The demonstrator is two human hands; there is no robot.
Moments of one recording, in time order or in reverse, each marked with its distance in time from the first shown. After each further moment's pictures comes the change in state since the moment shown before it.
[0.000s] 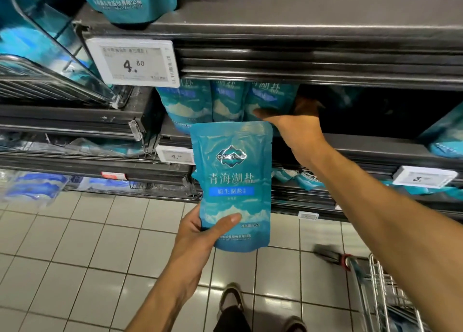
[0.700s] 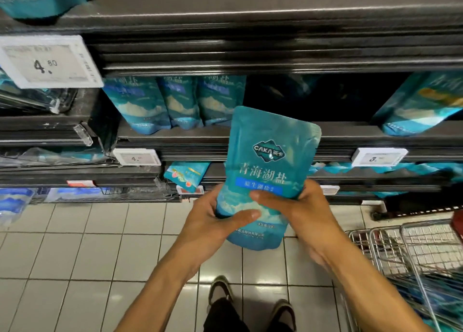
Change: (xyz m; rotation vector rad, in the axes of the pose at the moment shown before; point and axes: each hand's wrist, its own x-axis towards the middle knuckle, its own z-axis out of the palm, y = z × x) left_hand 0.017 0.004 0.069 0.181 -0.249 0.058; right_hand -0.144 0.003 -0.080 0.174 -0.147 0.262
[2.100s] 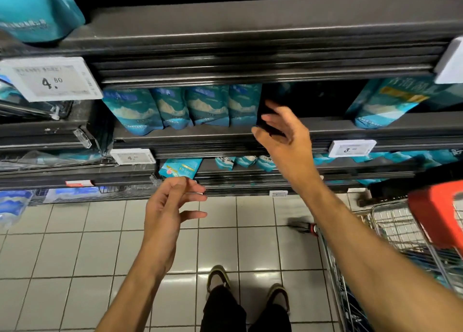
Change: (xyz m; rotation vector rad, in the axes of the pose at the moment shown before) left_hand -0.044 0.037 0.002 0.011 0.261 0.092; right_hand 0.011 -0.066 -0.039 -0.411 0.360 -0.266
